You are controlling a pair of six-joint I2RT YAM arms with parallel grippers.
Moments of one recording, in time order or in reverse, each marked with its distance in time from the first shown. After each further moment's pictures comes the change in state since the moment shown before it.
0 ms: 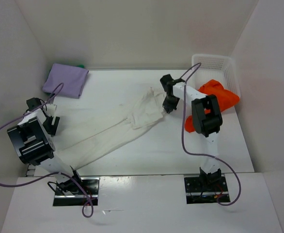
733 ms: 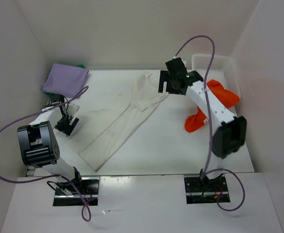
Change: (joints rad) left arm -0.291 -0.069 -0.022 -0.171 -0.036 -0.008; right arm 0.002 -0.255 0.200 0.022 0.073 -0.394
